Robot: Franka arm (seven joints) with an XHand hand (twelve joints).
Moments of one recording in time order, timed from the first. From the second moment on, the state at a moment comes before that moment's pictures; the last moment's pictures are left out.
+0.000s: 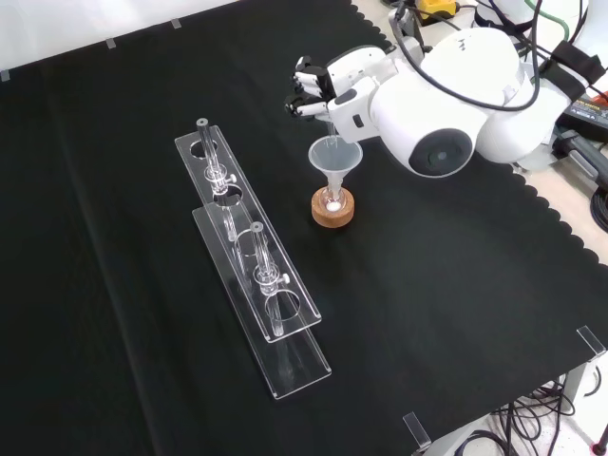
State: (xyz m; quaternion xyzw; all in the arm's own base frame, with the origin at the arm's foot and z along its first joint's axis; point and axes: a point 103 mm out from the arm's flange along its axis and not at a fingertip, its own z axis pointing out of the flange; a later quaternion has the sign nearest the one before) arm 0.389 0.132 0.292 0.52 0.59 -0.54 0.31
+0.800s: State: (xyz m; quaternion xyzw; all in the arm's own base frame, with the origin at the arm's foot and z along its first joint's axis) arm 0.389 0.090 0.314 0.63 0.64 -0.41 0.18
